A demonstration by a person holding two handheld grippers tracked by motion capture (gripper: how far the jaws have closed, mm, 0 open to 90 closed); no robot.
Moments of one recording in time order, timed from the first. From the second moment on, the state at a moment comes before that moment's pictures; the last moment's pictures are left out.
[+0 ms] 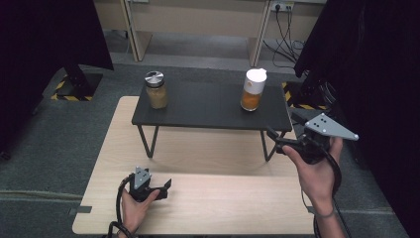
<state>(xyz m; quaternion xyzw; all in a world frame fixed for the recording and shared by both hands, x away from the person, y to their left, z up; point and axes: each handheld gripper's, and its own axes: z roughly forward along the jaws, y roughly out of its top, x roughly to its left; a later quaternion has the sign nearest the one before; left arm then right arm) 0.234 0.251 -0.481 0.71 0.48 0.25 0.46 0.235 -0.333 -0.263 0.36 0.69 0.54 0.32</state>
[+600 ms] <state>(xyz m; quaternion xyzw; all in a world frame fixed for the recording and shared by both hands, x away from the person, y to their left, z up) 0.234 0.251 -0.481 0.71 0.48 0.25 0.45 0.192 -0.342 -0.298 0.35 0.70 0.53 0.32</state>
